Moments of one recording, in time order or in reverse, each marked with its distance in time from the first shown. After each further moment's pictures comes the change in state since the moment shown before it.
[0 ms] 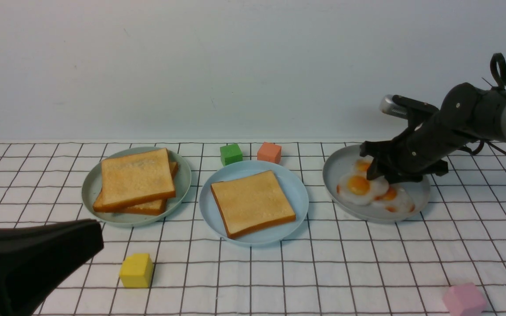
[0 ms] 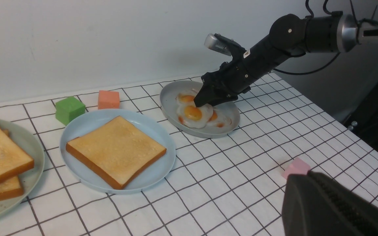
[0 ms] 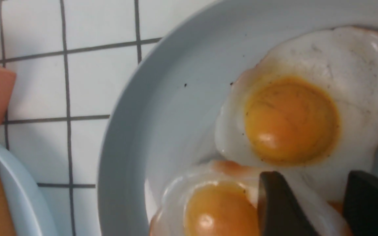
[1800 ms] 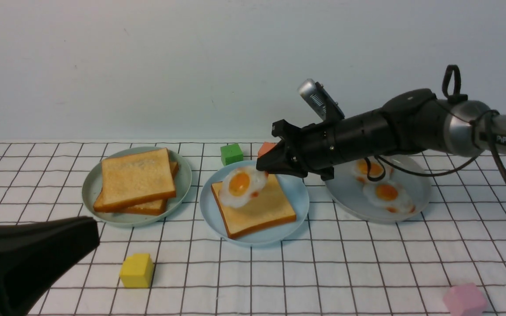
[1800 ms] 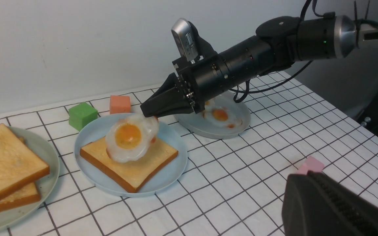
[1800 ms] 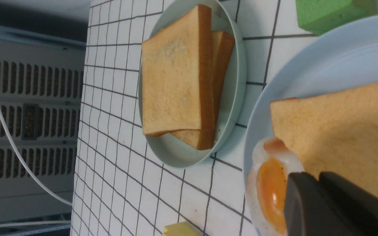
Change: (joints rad) right arm 0.199 0.018 0.005 0.911 0.158 -0.518; left arm 0.000 0.000 0.000 0.048 0.004 0.000
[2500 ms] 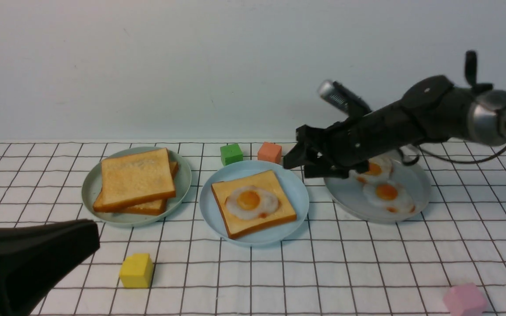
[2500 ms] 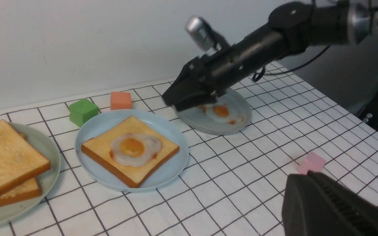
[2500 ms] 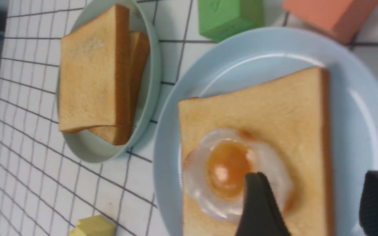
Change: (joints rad) right arm -0.073 -0.107 0.000 -0.400 -0.013 0.165; left arm 0.000 0.003 0.000 0.000 0.025 0.000
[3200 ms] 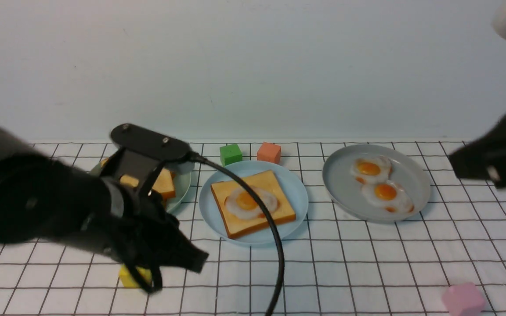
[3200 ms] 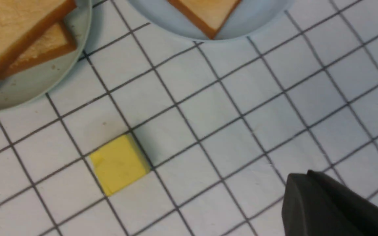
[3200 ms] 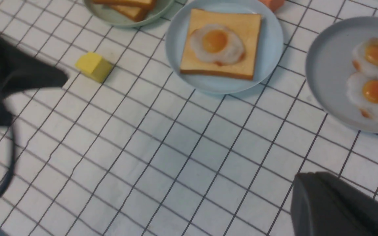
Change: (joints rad) right arm 0.231 -1.078 0.417 -0.687 0.288 0.297; left arm 0.218 0.851 -0.397 -0.146 0.335 0.343
